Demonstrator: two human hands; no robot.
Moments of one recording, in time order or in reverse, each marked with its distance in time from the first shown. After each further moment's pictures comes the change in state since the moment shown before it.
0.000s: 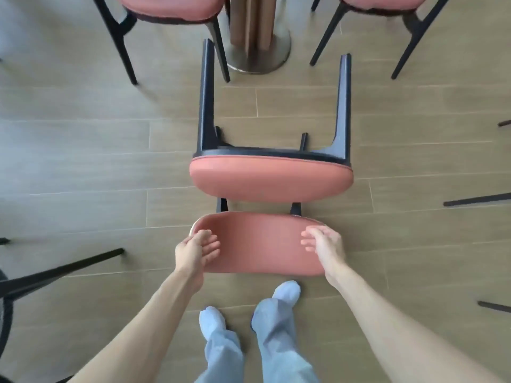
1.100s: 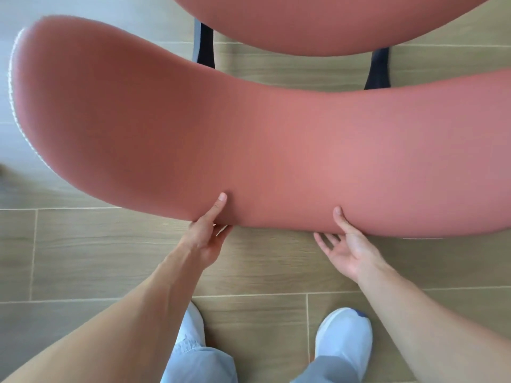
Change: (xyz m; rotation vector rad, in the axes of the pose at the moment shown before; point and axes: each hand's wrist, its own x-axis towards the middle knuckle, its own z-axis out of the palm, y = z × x) left_hand 0.385 -0.411 -0.030 -0.188 -0.115 -0.184; right_hand 0.300 0.471 0.108 0.726 -0.072 0.494
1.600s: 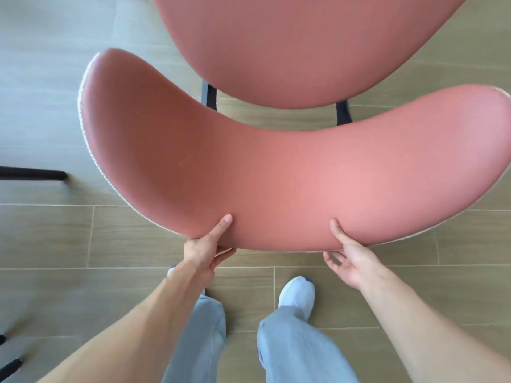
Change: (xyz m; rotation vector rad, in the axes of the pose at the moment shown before) left_hand -0.227 0.029 0.028 0.151 0.125 0.001; right_hand -0.224 -0.080 -0.022 -0.331 0.185 -0.050
